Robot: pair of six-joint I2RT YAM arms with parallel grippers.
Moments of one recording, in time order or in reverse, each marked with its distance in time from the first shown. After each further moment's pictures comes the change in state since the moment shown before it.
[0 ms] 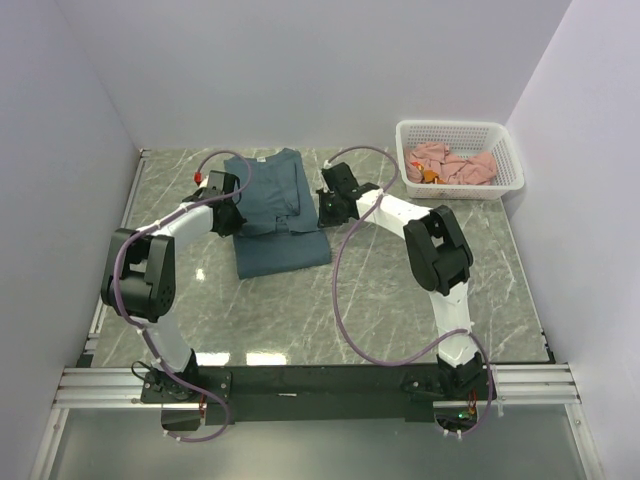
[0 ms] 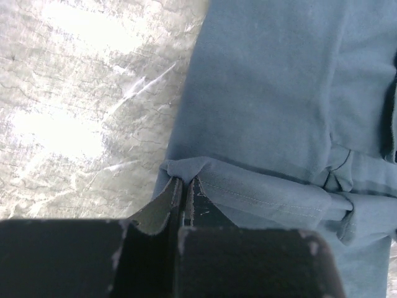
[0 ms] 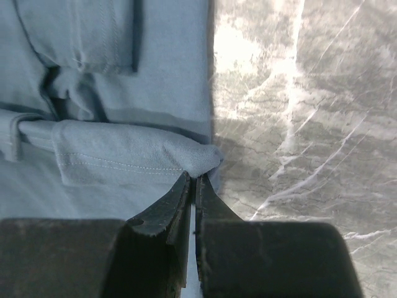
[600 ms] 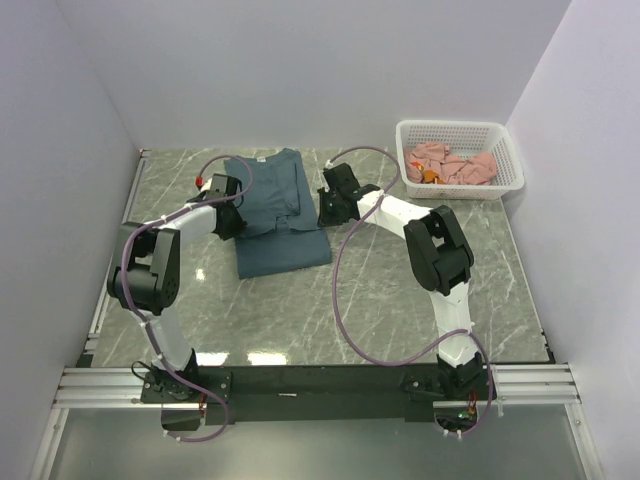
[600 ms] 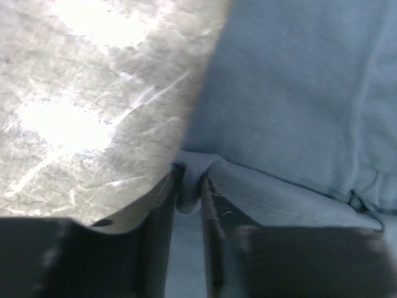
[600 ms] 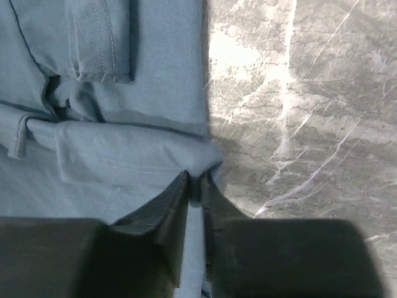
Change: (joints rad) left arm 0.000 0.058 0.000 0.029 -0.023 -0.007; right arm -0.005 -0.008 -0.021 0.043 0.008 0.021
